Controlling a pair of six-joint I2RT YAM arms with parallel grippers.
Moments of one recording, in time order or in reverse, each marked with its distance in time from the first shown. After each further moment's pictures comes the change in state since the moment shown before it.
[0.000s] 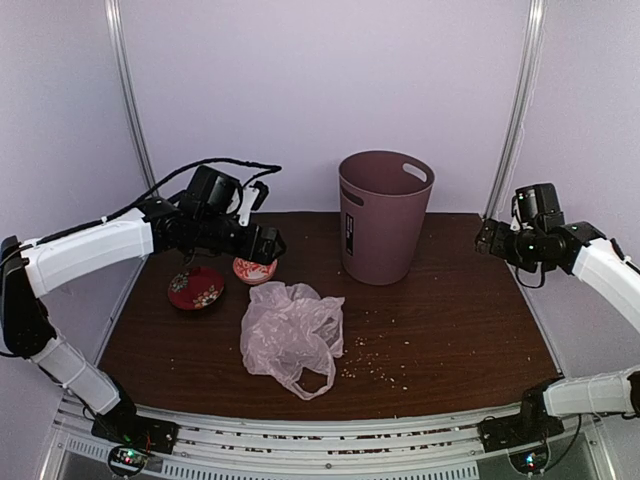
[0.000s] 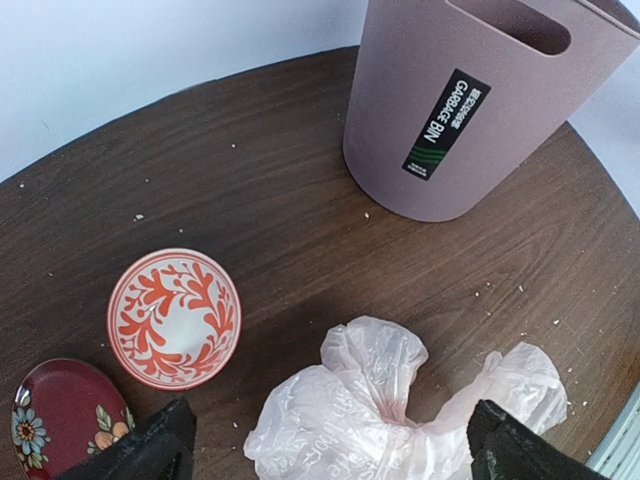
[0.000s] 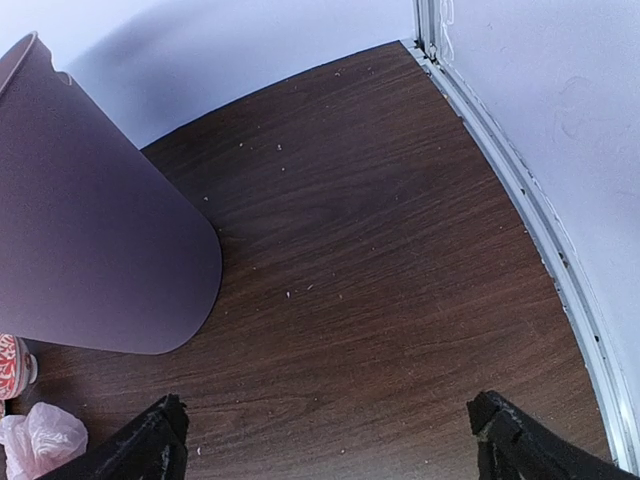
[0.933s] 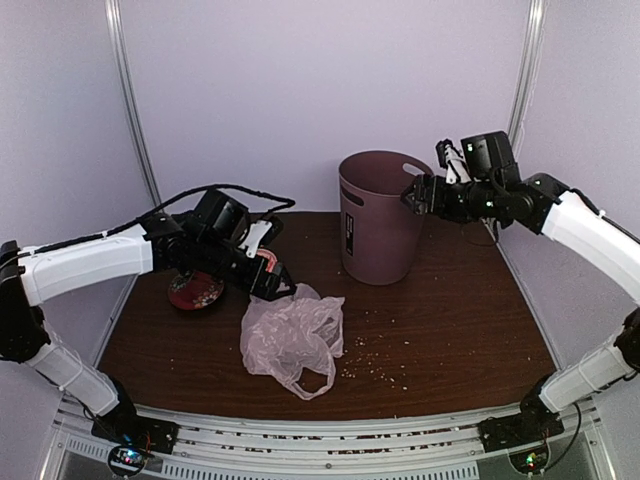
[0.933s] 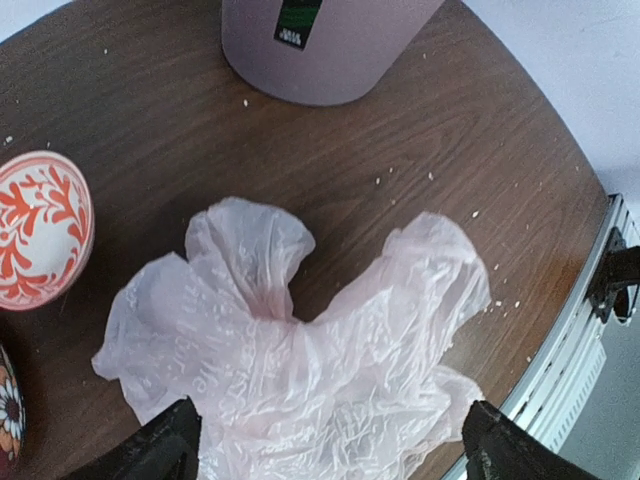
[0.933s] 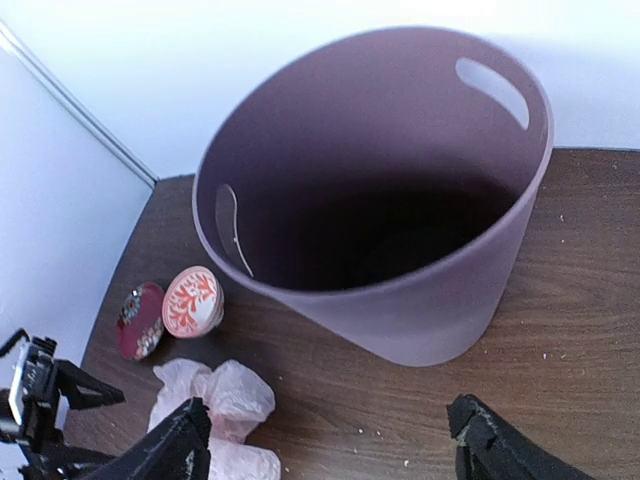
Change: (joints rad) left arm -0.085 -0.046 -0.114 -0.077 0.209 -0.067; right arm 0.362 0.257 0.373 0.064 -0.151 -0.024
